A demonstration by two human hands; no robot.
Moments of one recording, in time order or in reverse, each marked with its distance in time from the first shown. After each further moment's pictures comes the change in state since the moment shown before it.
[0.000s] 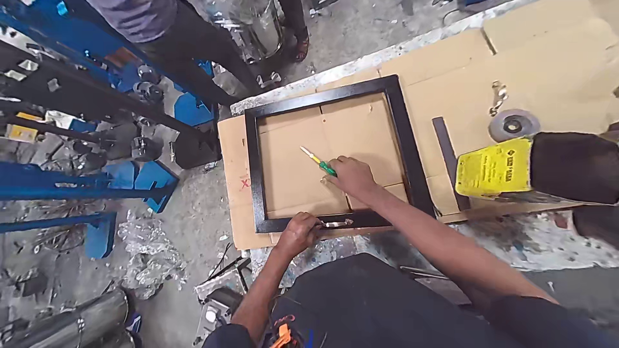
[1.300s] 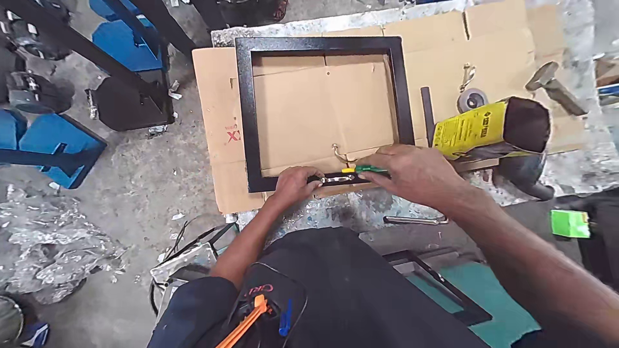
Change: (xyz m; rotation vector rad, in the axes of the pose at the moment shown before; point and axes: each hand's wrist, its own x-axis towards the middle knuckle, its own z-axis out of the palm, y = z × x) left_hand 0.006 -0.023 -0.012 -0.090 -0.092 -0.065; right_hand -0.143 -0.082 -0.101 -0.289 -0.066 -0.302
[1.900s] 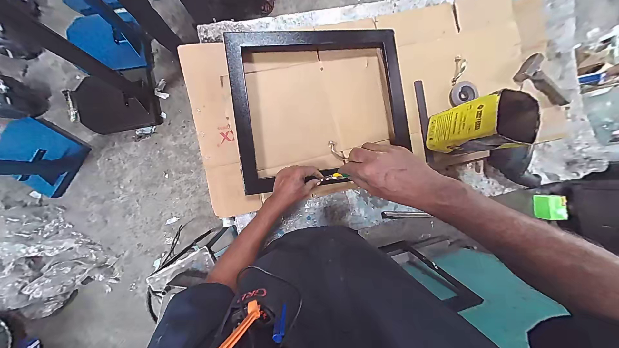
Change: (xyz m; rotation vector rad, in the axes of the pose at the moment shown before) left_hand 0.000 0.001 0.000 -0.015 0.003 0.021; right_hand 0.025 -0.020 0.008 -0.147 -0.124 -0.216
